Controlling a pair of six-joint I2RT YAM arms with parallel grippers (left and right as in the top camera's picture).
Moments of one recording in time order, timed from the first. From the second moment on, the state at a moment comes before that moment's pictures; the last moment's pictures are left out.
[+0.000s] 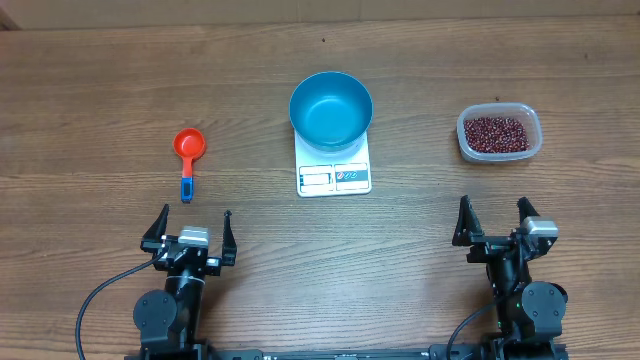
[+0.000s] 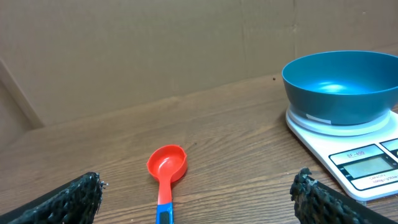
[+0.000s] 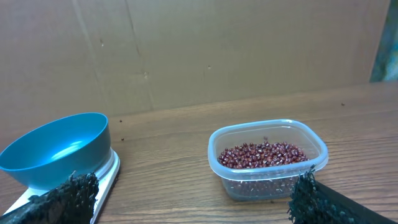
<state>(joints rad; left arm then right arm) 0.09 0.01 0.01 -0.06 0.14 0.21 0.03 0.01 0.02 -0.03 0.01 0.15</state>
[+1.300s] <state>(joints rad) 0.09 0.01 0.01 -0.06 0.14 0.22 0.03 0.01 0.02 -0.03 0.01 0.15</state>
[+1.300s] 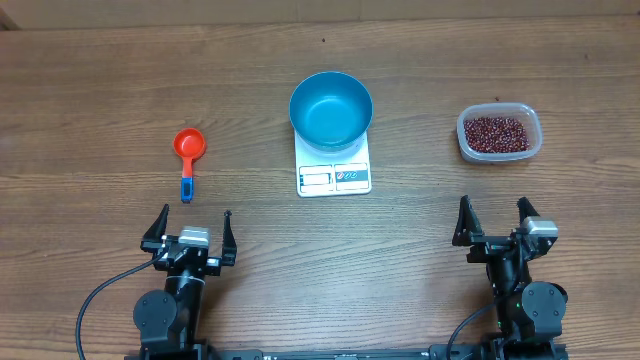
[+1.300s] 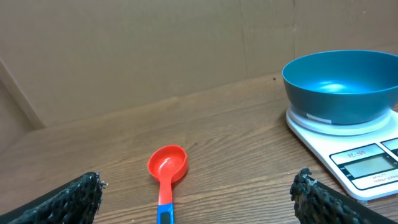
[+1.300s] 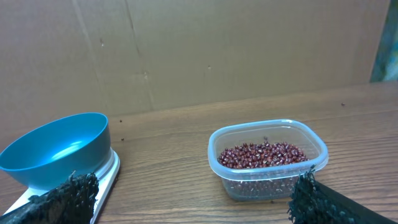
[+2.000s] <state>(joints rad) 0.09 0.06 0.01 0.06 0.14 0.25 0.03 0.01 0.02 -0.03 0.01 0.15</state>
